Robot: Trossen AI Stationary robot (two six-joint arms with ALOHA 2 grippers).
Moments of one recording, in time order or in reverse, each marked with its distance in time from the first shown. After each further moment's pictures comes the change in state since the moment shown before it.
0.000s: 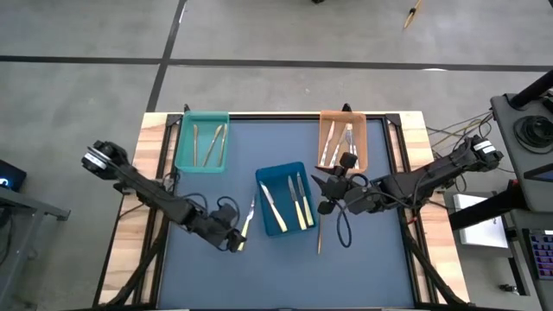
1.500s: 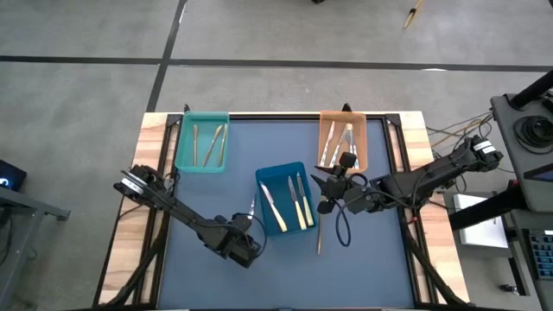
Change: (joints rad) left arm -0.008 0.473 0.514 -0.640 -0.058 -0.118; right arm -0.007 0.002 0.000 -0.002 -0.006 -0.007
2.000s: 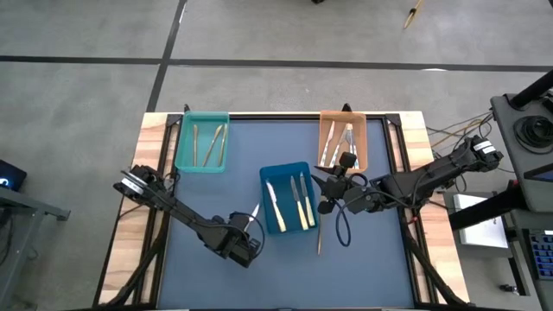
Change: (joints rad) left arm -0.001 0.005 -0.003 -0.043 -0.001 -0.091; right arm 0.000 0.000 0.000 0.000 0.000 -0.006
